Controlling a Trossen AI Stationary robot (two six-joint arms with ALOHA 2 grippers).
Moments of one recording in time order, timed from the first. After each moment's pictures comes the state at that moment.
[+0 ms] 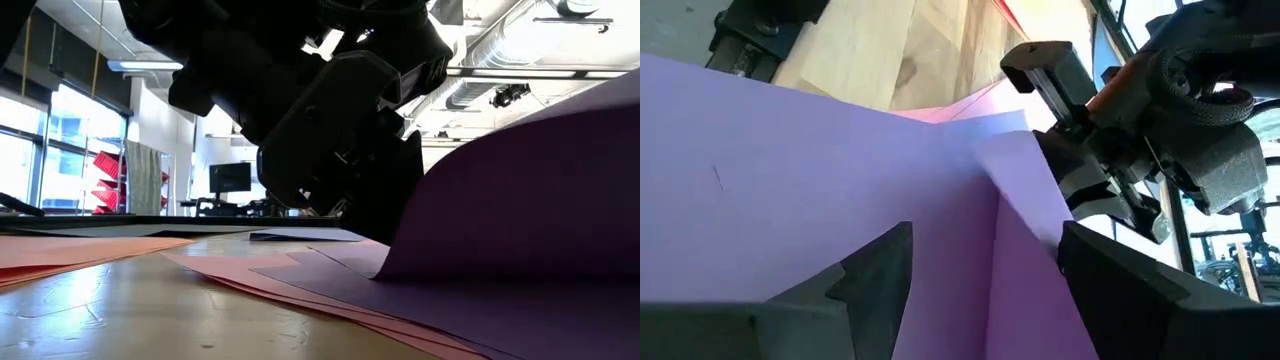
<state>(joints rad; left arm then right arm) -0.37 2.23 1.29 0.24 -0.09 -0.08 1.03 2.32 1.76 -1.03 0.99 0.59</state>
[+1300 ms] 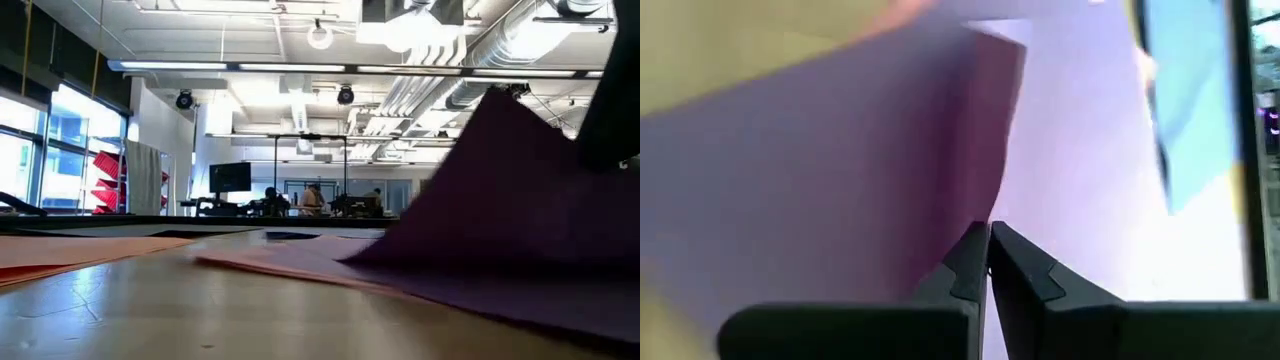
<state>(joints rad) -0.58 1.77 1.29 -0.17 -0.69 0.03 0.85 2.31 1.88 -1.37 0.65 0.89</state>
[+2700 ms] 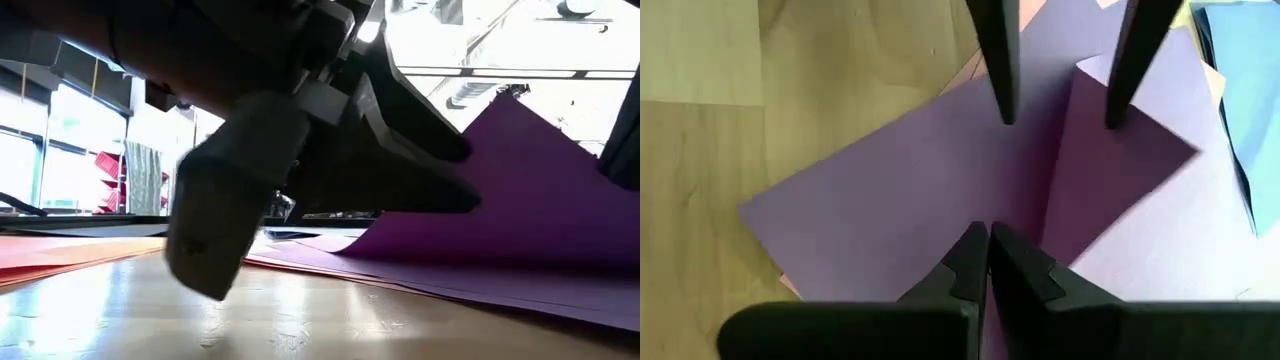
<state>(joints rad) -0.59 2.21 1.24 0.47 -0.69 0.55 0.86 2.32 1.86 -1.22 0.65 0.90</state>
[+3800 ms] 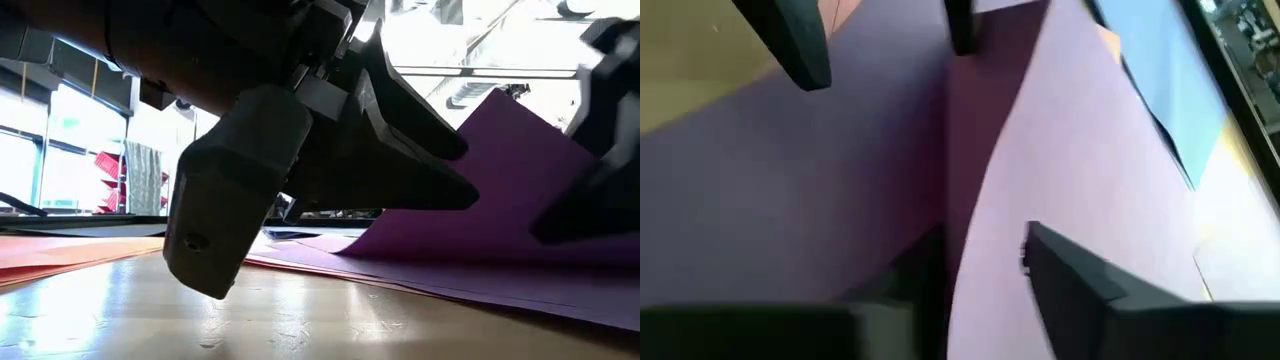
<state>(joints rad) -0.60 2.21 1.25 0.47 -0.70 0.53 0.82 2.32 1.65 -1.19 0.83 1.15</state>
